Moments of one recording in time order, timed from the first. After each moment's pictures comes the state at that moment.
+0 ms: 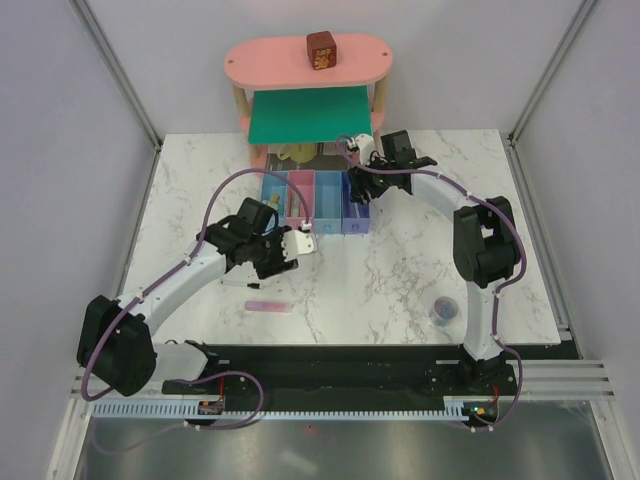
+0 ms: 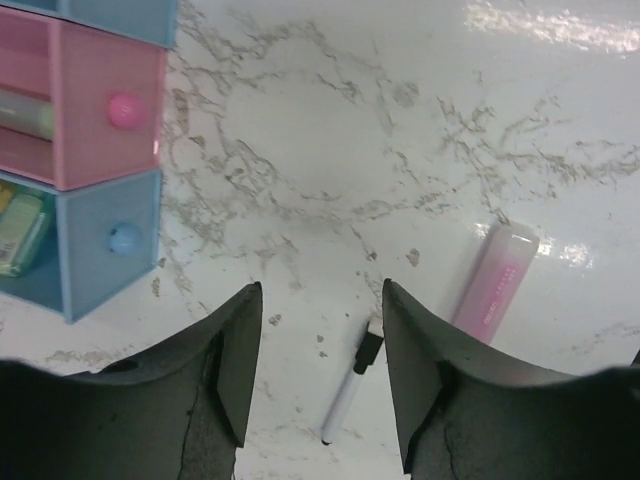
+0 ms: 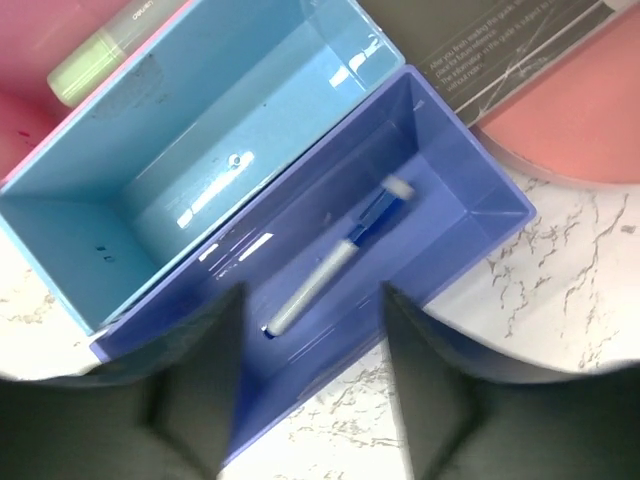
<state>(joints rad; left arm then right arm) -0.52 1.32 0.97 -0.62 0.27 0.83 0.34 2.08 1.64 -0.36 -0.44 -0.31</state>
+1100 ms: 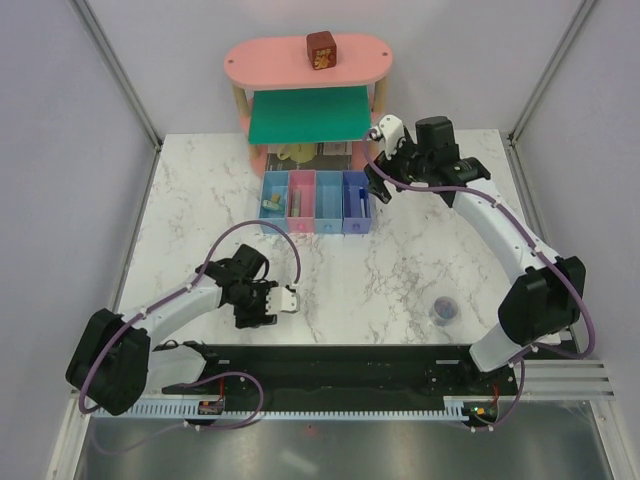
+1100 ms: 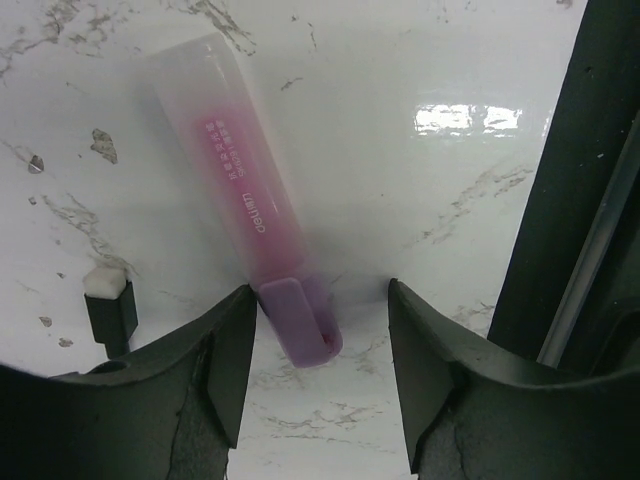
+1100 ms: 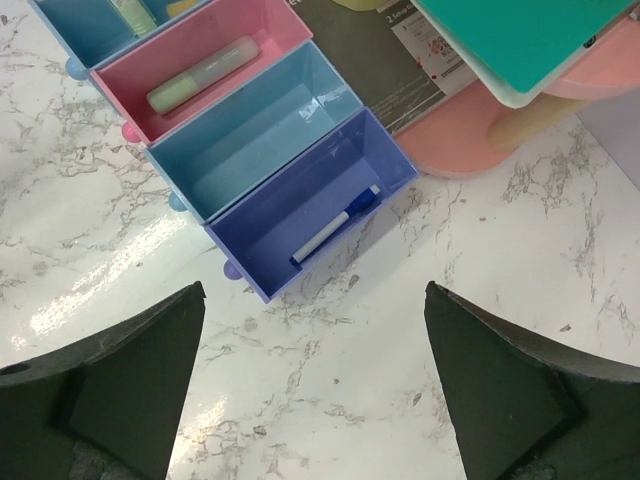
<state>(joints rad) -0.52 1.20 0.56 -0.71 0.26 1.02 0.34 1.60 1.50 -0.49 -0.37 -0.40</state>
